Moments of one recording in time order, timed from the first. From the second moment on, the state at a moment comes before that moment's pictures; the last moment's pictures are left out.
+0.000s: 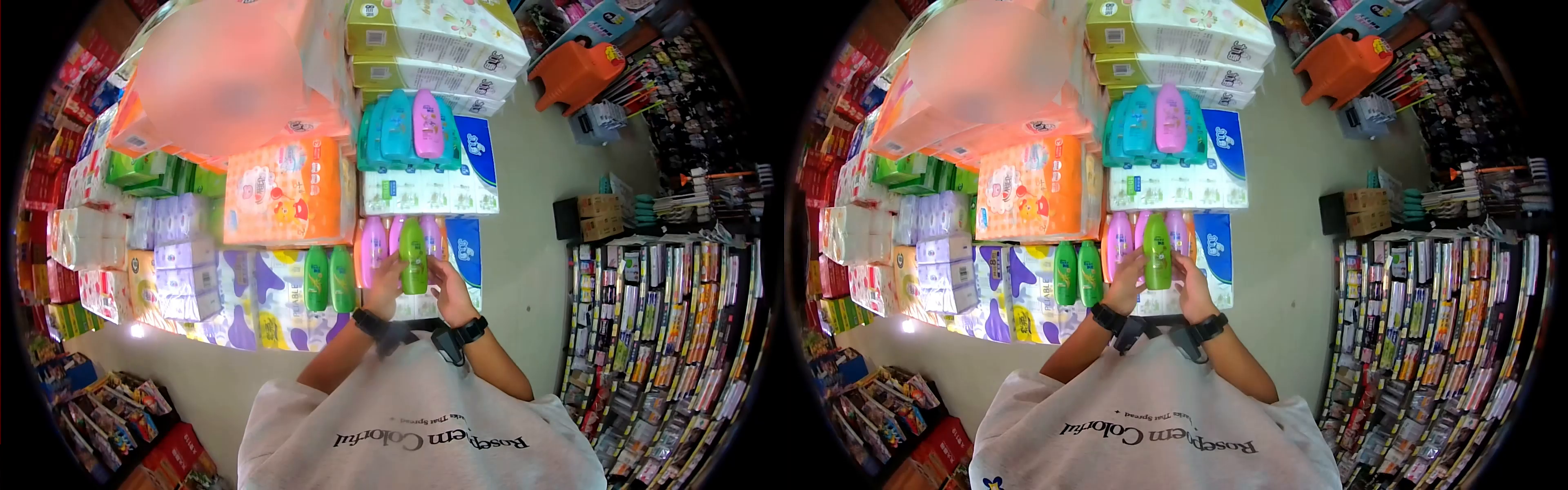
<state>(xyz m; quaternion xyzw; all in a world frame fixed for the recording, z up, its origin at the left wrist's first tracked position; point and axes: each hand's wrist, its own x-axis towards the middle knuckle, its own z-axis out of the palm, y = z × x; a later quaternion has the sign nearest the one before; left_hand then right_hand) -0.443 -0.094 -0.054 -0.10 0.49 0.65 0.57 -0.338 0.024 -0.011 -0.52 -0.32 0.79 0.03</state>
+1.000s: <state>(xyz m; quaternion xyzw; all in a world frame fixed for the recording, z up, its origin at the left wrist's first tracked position) -0.435 -0.049 -0.011 0.26 0.46 0.58 0.62 -0.250 0.016 0.030 -0.44 -0.37 0.80 0.18</state>
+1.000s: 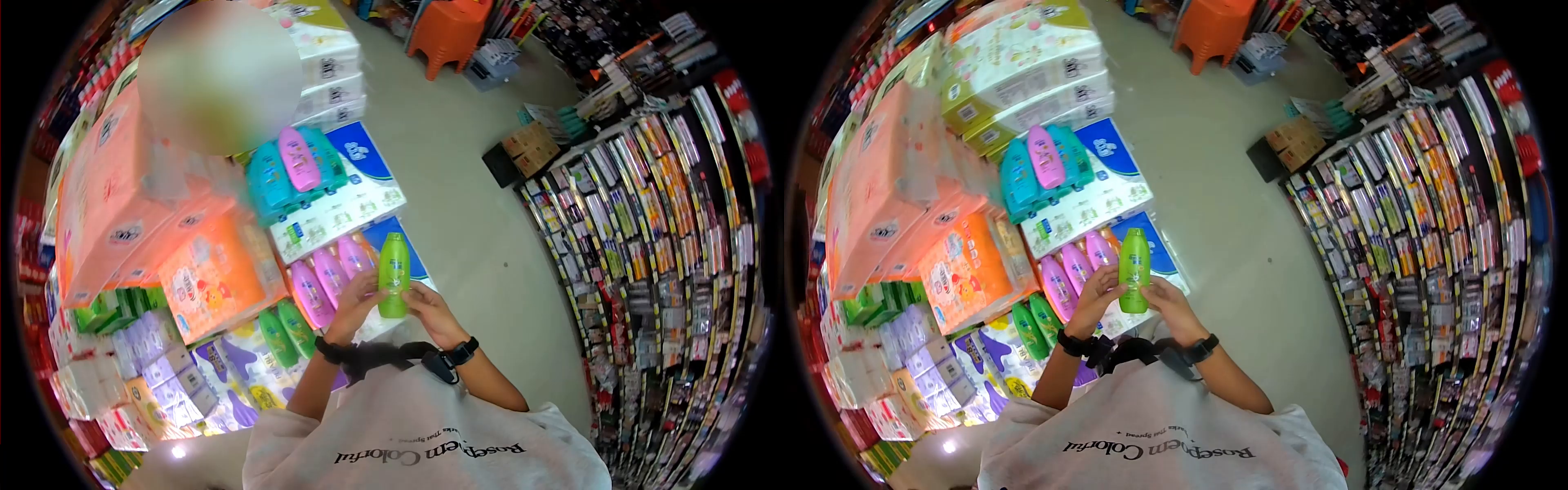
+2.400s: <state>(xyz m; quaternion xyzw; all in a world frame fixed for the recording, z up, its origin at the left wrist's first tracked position) 0.061 -0.138 0.084 0.68 0.09 0.00 0.73 0.272 -0.302 0.118 -0.45 -0.50 0.58 0.47</state>
